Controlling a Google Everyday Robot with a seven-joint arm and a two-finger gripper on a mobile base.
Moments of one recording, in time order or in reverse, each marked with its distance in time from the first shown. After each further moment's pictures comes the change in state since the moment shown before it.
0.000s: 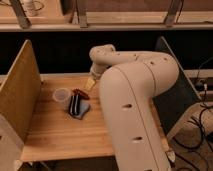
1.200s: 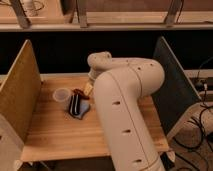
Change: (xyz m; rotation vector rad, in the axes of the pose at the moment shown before) arm -0.005 0.006 0.071 -0.065 0.020 -0.019
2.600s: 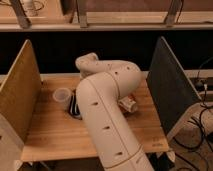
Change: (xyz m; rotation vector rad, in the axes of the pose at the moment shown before) arm -0.053 0.000 0.040 0.106 0.056 -0.259
